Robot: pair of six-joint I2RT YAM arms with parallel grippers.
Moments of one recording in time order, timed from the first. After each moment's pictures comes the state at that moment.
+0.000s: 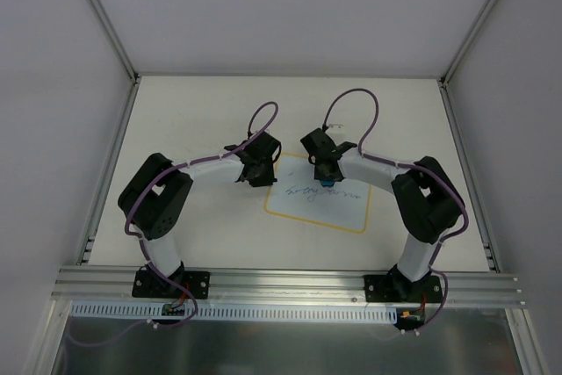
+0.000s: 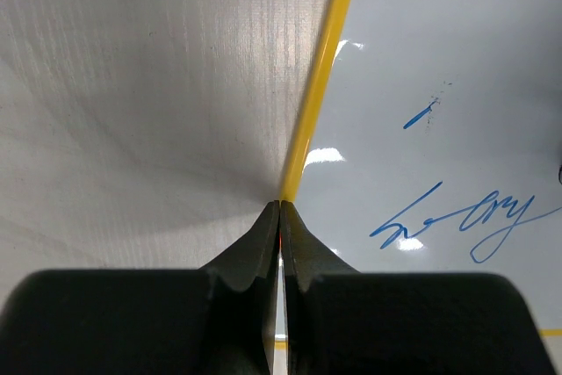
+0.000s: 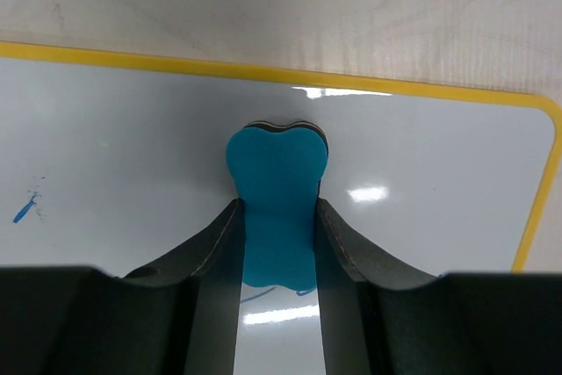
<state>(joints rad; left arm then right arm) -0.69 1.79 1.06 -0.36 -0.11 -0.72 0.68 1.78 1.10 -0.47 0.45 0.66</state>
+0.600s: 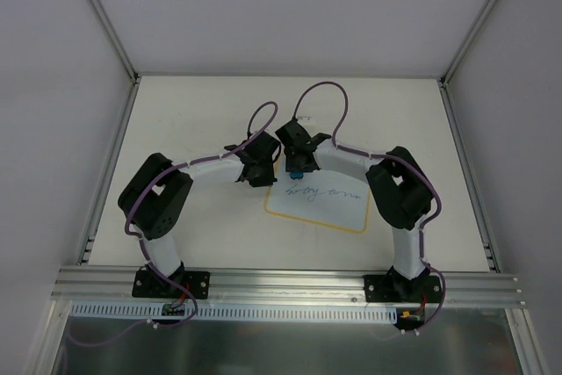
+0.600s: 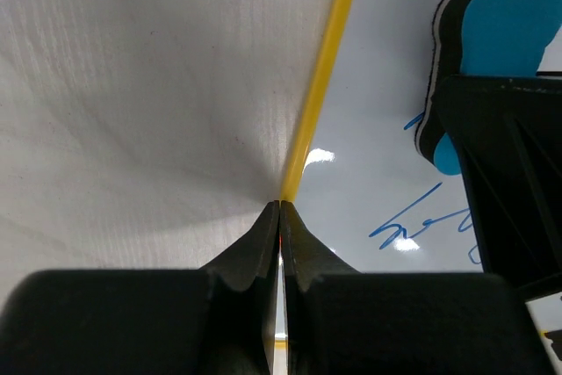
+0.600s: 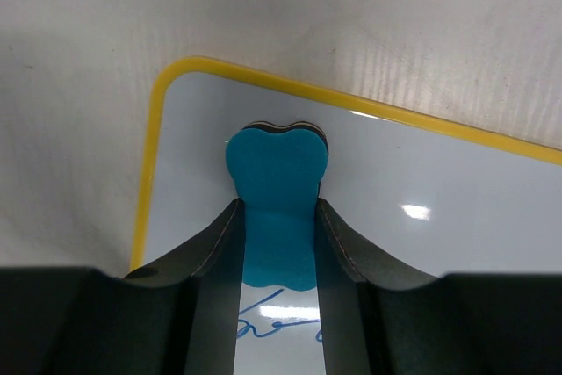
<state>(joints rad) -0.69 1.79 1.06 -0.36 -0.11 -0.73 0.77 1.99 1.37 -0.46 0.33 0.64</state>
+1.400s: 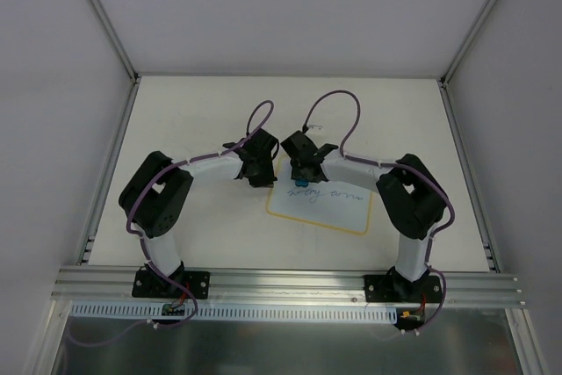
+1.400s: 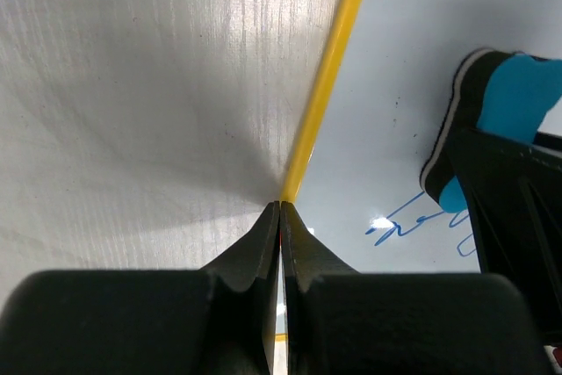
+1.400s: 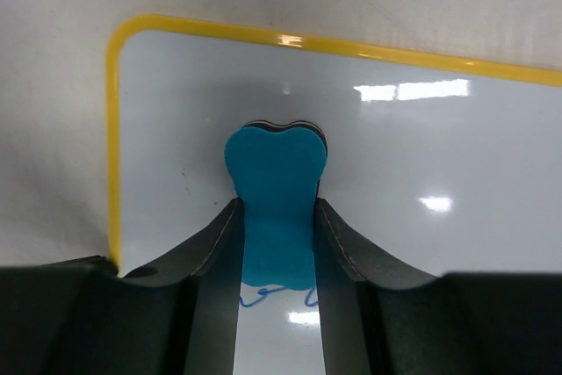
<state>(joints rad) -0.66 1.80 1.07 -0.38 -0.05 -0.76 0.79 1.89 1.21 -0.42 0.38 0.78</state>
